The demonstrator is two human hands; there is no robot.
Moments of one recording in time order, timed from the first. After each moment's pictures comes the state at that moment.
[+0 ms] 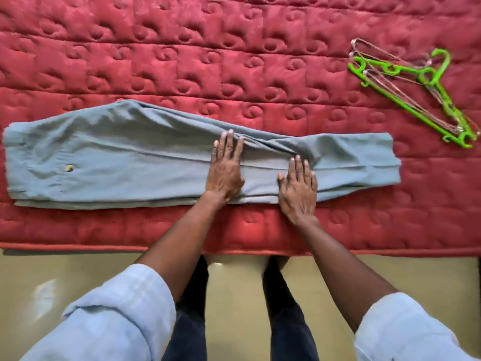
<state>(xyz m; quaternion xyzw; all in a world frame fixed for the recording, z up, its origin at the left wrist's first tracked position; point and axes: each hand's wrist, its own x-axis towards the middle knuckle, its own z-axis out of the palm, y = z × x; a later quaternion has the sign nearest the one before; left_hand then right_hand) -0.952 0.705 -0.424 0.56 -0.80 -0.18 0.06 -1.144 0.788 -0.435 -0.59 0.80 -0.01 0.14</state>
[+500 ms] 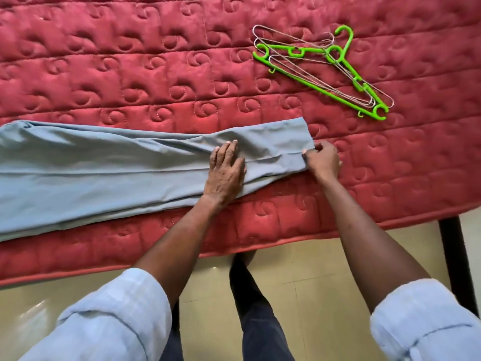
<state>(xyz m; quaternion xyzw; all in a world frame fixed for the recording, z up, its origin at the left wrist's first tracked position) -1.158 0.751 -0.444 0.46 -0.87 -0.09 0.14 -1.406 0.775 -0.391 -0.26 0.92 -0.16 0.26</state>
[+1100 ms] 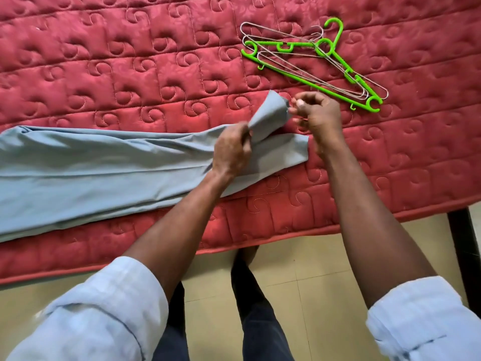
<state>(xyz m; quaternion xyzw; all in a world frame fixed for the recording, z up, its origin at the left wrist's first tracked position) -1.220 0.715 -0.380 0.50 -0.77 -0.29 0.27 -1.416 0.727 -0.328 -0.21 0.70 -0.50 0.46</state>
